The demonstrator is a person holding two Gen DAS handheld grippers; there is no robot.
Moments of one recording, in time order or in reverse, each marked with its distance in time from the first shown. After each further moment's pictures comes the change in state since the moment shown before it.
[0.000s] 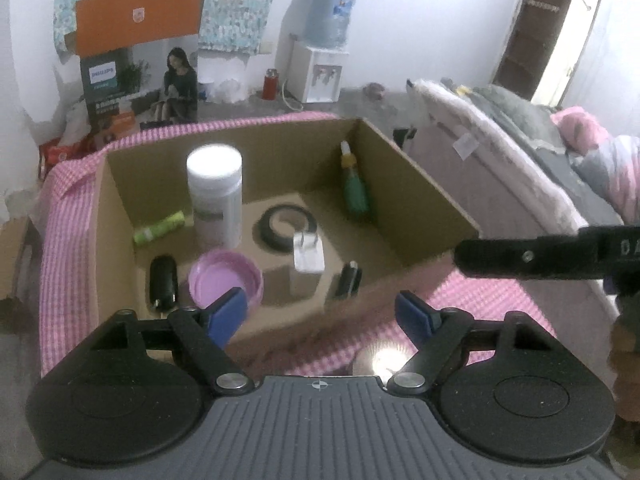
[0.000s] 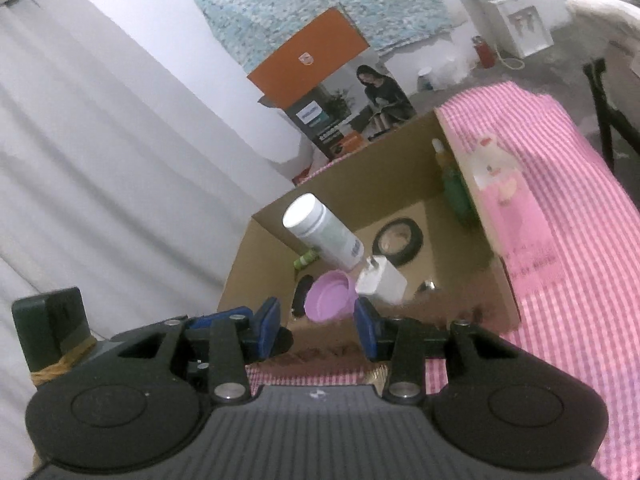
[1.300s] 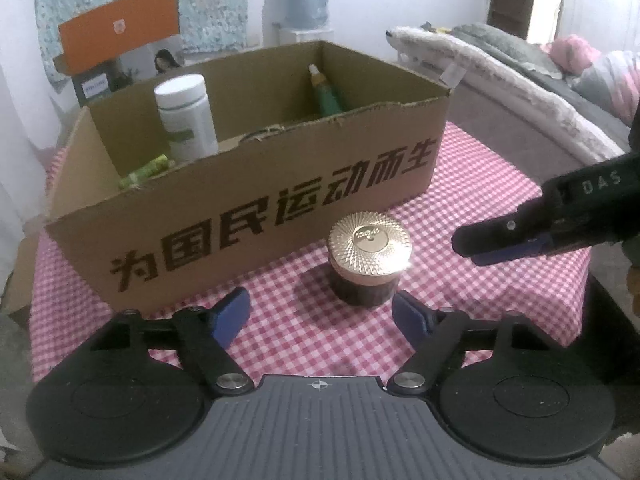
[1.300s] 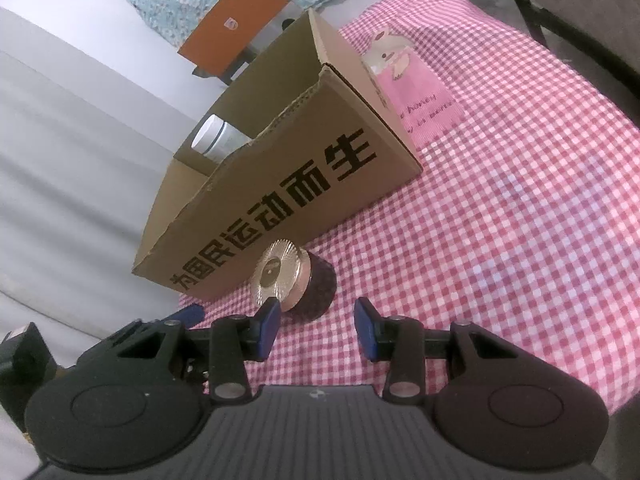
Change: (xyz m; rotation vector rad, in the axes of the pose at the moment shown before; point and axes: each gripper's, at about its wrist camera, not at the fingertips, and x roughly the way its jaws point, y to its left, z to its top) left arm 0.018 -0.039 -0.090 0.164 0.015 0.088; right arm -0.006 -0.073 -0.083 0.166 0.099 -0.079
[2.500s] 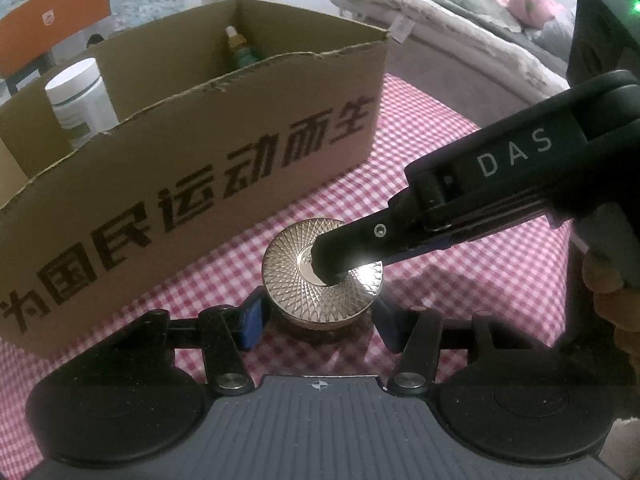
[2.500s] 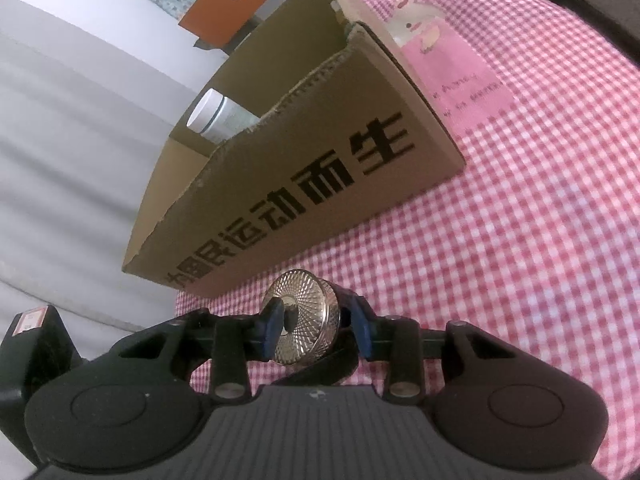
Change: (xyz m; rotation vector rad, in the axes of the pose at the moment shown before) left arm 0.043 -0.037 0.015 0.097 0.115 -0.125; right arm 0.045 0.011 0.017 -0.011 0.092 0.017
